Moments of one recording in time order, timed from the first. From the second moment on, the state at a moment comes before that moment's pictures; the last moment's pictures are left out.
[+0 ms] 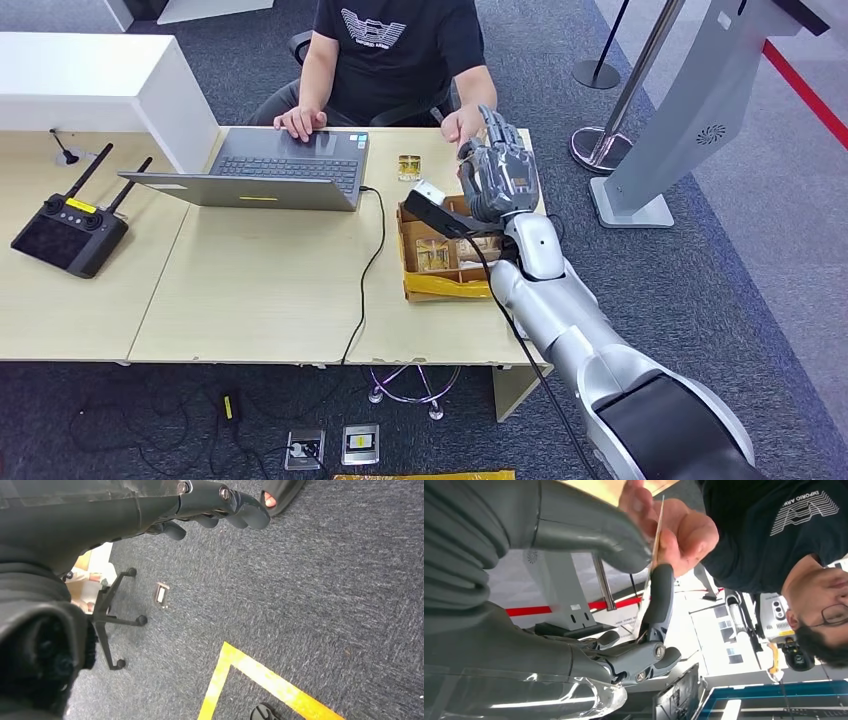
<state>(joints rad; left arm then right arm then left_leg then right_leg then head) -0.19 0.19 1.52 -0.15 -1.34 -0.07 -0.08 -0.92 0.09 0.47 -0.51 1.11 -0.51 -0.08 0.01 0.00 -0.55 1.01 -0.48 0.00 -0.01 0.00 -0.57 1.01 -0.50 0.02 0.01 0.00</state>
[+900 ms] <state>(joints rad) -0.18 0.20 1.52 -0.15 -1.34 -0.08 -0.08 -1.06 -0.16 0.35 -0.46 0.87 -0.33 -0.18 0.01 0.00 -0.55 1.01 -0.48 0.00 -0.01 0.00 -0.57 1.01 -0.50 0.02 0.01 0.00</state>
